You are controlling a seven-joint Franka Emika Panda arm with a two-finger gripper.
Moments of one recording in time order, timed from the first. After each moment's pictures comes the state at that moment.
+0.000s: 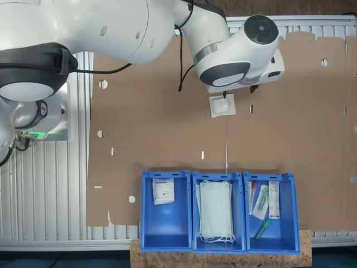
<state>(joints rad) 0.45 0.58 -0.37 -1.87 -0.13 2.46 -0.69</state>
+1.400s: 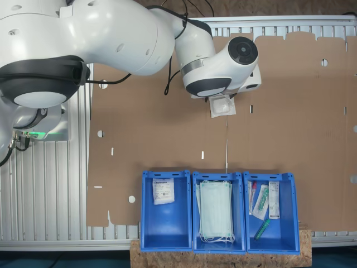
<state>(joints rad) 0.37 0.63 -0.29 -1.97 -0.09 2.55 -0.69</state>
